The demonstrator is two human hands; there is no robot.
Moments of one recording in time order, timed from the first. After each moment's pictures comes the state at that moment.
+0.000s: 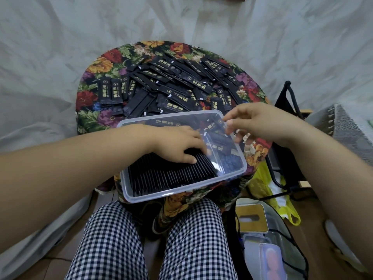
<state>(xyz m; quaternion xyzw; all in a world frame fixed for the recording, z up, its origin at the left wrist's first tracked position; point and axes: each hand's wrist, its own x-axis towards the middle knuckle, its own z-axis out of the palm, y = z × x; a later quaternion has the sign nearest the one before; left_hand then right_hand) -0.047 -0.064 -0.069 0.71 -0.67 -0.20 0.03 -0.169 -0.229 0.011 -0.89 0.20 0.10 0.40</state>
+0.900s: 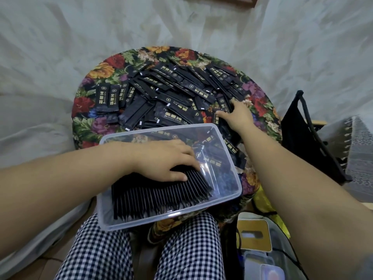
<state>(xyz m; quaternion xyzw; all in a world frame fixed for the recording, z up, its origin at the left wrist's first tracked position) -0.047 -0.056 -0.073 0.72 -0.66 -0.19 0.04 -0.045 -0.323 -0.103 -0.92 0.30 -0.07 0.24</state>
